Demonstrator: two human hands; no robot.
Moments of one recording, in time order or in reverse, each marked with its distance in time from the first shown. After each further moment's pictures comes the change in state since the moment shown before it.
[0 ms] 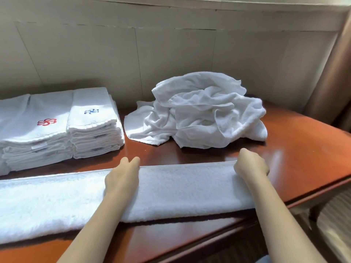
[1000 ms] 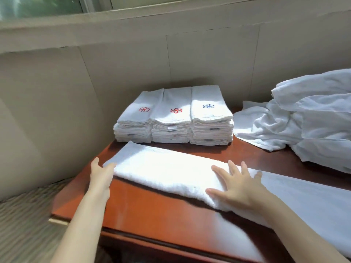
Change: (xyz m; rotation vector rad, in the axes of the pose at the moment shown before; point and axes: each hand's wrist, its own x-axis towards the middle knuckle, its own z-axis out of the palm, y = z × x) left_hand -0.091 -0.265 -0.119 -0.912 0.513 -0.947; right_hand -0.134 -0.187 0.087 -0.163 -0.365 -1.084
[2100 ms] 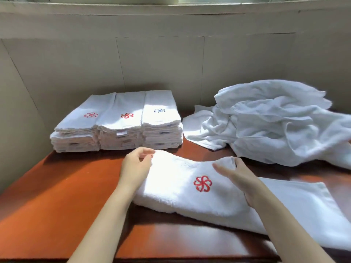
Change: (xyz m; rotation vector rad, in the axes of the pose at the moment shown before) left_hand -0.140 0.052 0.145 0.155 -0.470 0.484; right_hand -0.054 0.089 -0.036 1.235 0.303 0.404
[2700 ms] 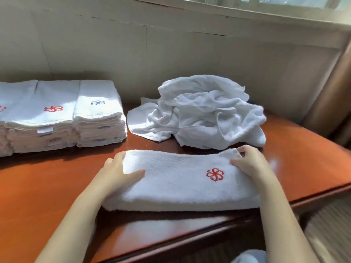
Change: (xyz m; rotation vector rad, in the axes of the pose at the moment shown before) left_hand -0.015 0.002 0.064 0.480 -0.522 -0.034; right_hand -0.036 0.012 -0.146 -0.651 0.524 -0.003
